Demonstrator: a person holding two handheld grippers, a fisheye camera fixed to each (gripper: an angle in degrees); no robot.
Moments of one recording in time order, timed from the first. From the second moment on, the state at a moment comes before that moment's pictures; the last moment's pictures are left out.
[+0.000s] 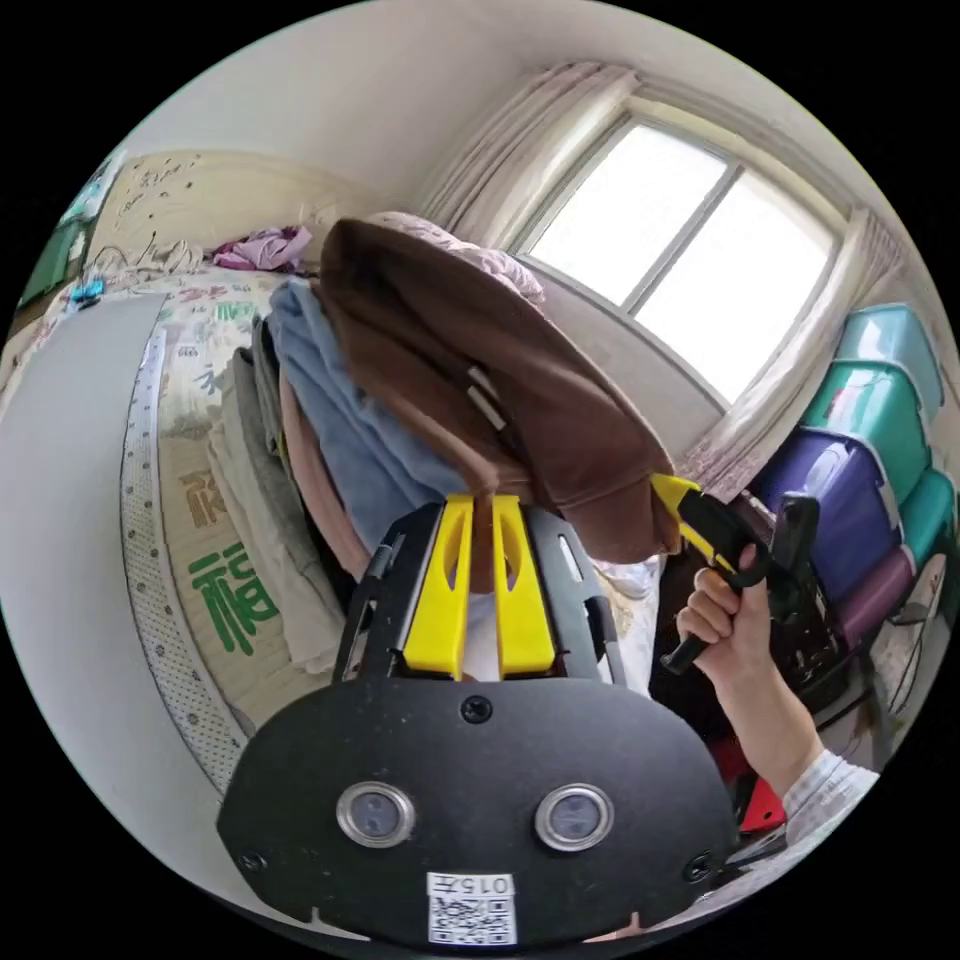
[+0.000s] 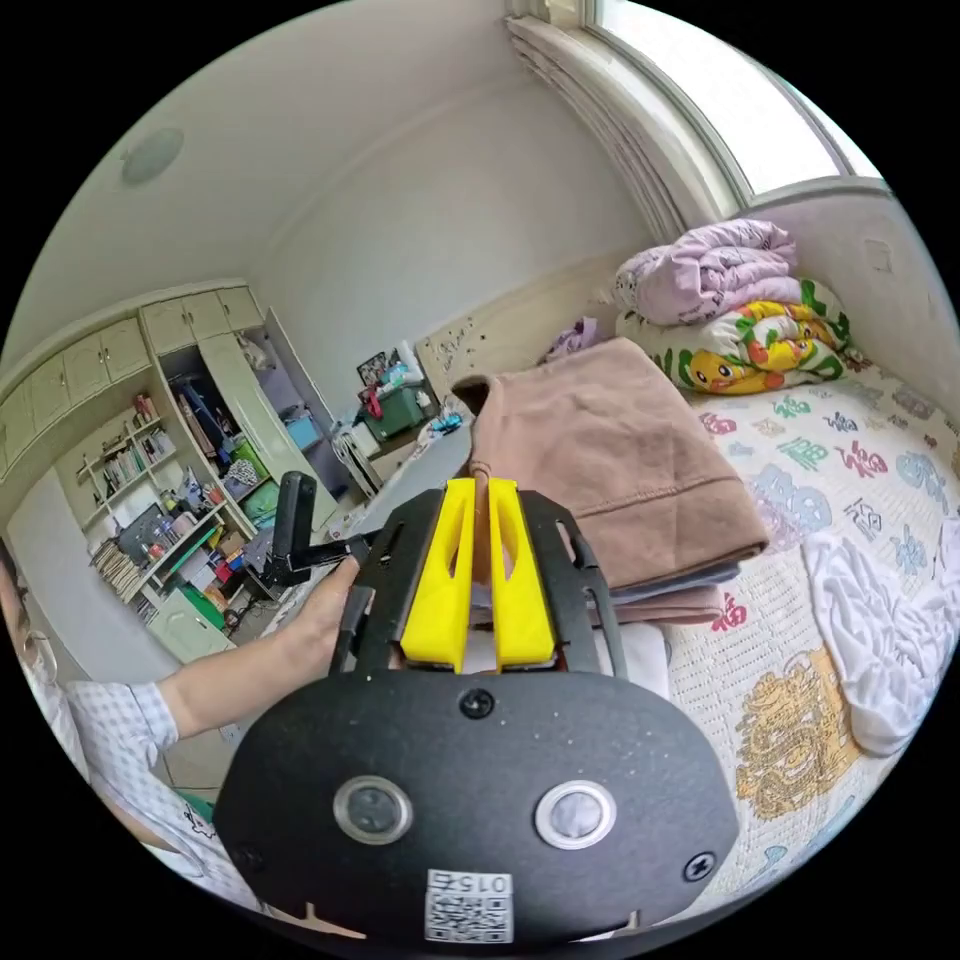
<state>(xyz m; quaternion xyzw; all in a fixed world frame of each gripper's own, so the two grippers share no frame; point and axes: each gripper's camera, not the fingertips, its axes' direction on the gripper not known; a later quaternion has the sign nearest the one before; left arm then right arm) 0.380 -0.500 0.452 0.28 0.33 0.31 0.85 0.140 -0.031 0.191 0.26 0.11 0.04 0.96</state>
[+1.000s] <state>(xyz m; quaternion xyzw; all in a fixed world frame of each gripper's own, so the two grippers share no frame) -0.074 -0.292 0.205 0.39 0.65 0.19 0.62 -0.169 0.045 0.111 0.33 -0.10 -0.08 0.94</state>
